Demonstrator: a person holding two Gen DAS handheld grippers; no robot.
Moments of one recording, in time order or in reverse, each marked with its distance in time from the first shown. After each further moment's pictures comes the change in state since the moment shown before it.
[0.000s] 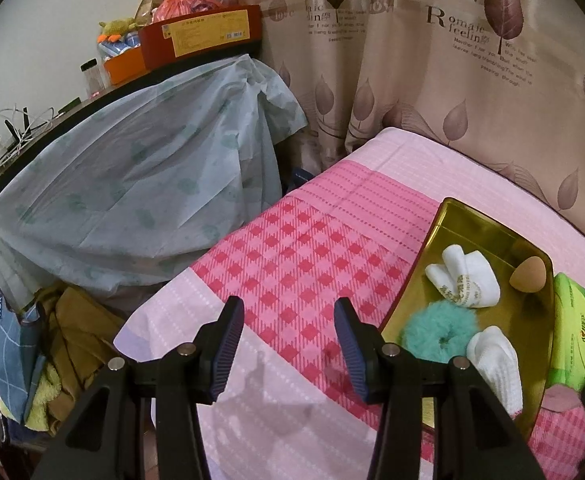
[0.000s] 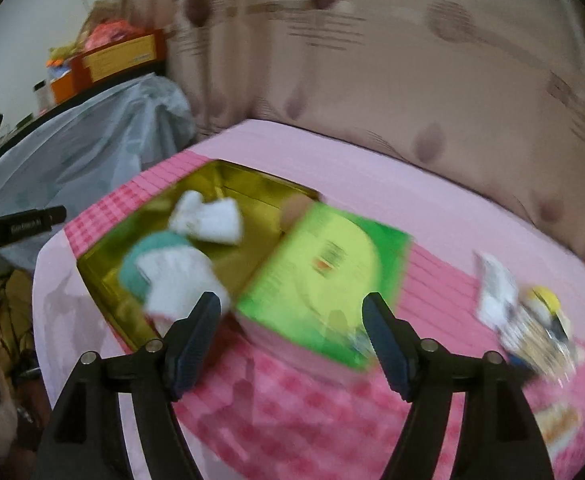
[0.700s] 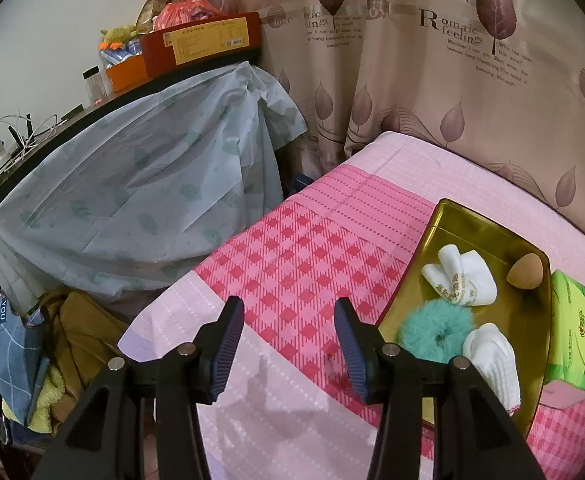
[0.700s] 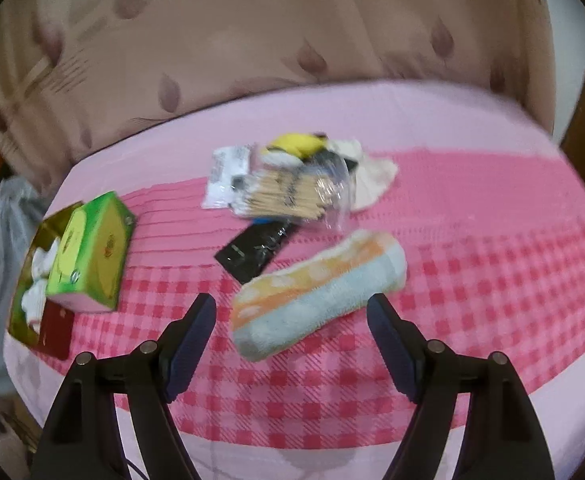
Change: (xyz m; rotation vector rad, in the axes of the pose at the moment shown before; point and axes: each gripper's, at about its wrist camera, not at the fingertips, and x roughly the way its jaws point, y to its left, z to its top) left arm -0.010 -0.003 -0.005 0.004 -0.020 0.011; right arm -0.052 -0.188 -0.096 0.617 0.154 -0.230
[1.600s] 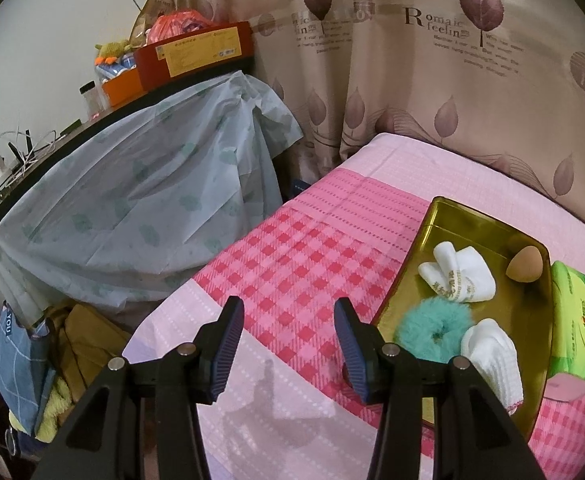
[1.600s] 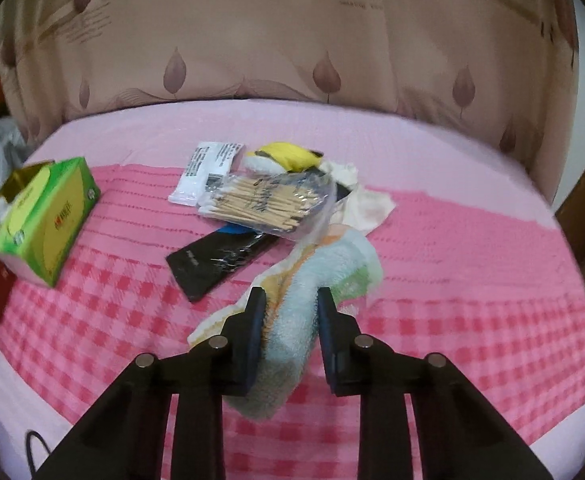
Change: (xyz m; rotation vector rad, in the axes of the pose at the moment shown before) left arm -0.004 -0.005 0.000 0.036 -0.024 0.008; right arm 0.023 0.016 -0.008 -0.290 -0.121 -0.137
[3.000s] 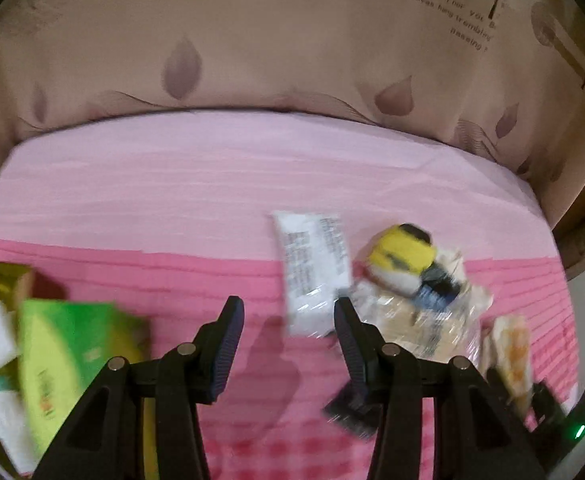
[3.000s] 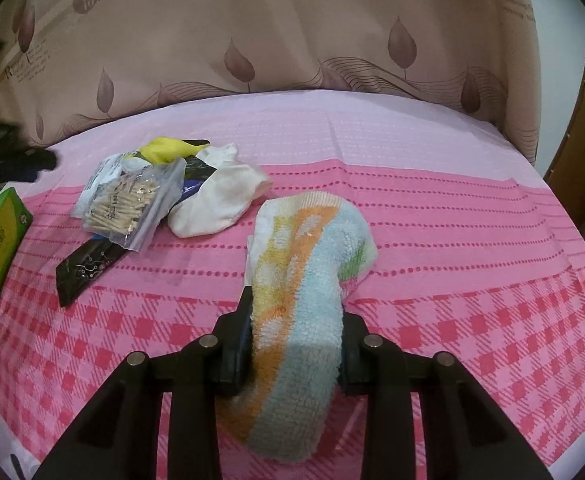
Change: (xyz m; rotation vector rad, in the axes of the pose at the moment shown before) left arm -0.028 -0.418 -0.010 0.485 0.312 -0.681; right arm 0.049 -0.098 -0.021 0.153 -0.017 0.011
